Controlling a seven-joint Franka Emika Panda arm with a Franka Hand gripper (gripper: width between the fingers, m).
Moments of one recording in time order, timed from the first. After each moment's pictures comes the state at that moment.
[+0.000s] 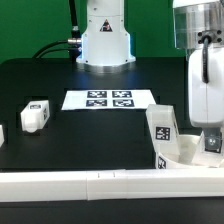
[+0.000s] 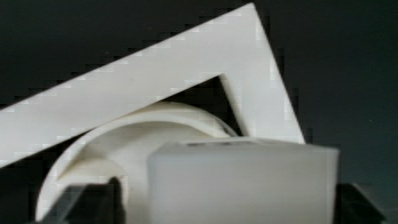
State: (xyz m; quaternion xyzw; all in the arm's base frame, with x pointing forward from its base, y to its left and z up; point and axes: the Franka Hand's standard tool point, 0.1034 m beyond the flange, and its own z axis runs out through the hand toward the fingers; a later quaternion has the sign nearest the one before) arm 0.644 0.106 0.064 -0.57 0.82 0.00 0.09
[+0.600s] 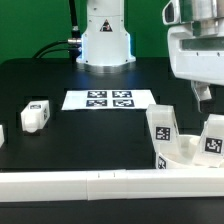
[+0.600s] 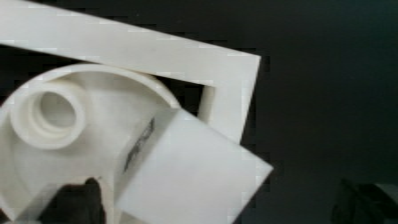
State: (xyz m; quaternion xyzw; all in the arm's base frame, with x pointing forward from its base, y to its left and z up) arm 0.653 0.110 0.095 -0.81 0.58 -0.04 0.10
